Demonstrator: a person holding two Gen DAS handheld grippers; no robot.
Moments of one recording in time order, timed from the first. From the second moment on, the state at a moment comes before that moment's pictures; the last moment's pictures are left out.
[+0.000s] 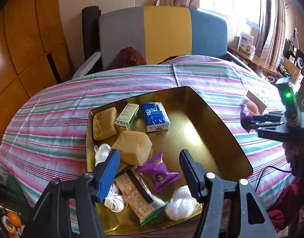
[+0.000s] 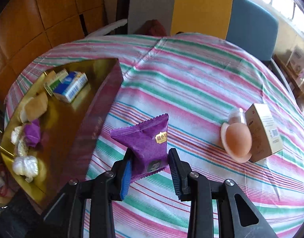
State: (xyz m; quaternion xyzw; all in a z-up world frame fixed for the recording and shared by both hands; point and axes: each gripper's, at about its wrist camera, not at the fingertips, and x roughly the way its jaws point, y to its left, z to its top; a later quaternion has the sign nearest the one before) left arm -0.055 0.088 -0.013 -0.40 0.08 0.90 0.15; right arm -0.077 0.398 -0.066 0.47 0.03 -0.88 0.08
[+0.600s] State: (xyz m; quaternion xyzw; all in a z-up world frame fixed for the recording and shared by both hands) left arm -0.046 0.050 -0.017 -0.40 0.05 0.91 0.13; right arm -0.097 0.252 -0.008 0.46 0.08 -0.86 0.19
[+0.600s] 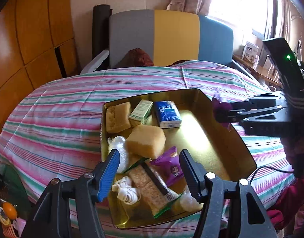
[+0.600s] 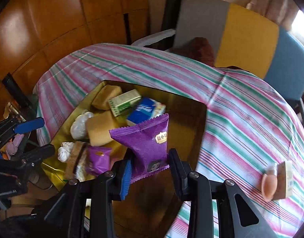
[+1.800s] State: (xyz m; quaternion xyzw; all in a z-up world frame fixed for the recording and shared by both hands) left arm -0.045 -0.026 -0.045 -0.43 -0.03 0.90 0.07; right arm -0.139 0.170 -0.086 0.55 0.15 -0.80 0.17
